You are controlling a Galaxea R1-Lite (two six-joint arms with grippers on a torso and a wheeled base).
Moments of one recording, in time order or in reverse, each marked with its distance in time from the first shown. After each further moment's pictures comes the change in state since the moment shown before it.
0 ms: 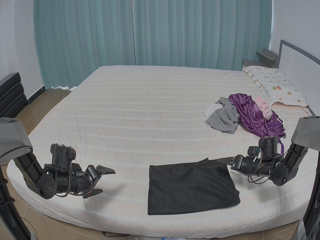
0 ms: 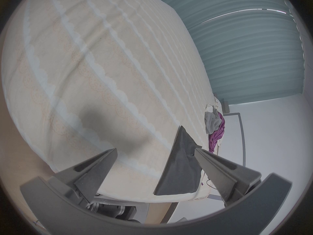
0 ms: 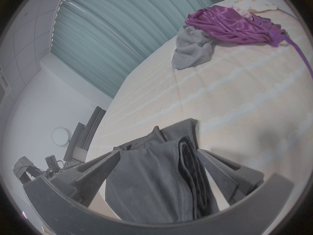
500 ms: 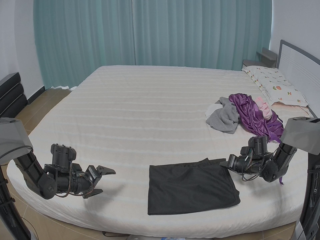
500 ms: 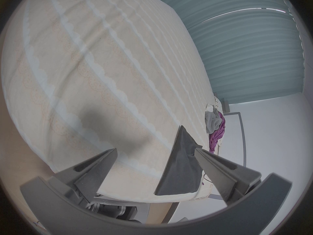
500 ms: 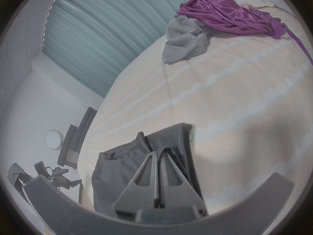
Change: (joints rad) left arm -0.003 0.002 0.001 -0.001 0.003 0.005; right arm 0.015 0.127 -0.167 0.091 -0.064 0.016
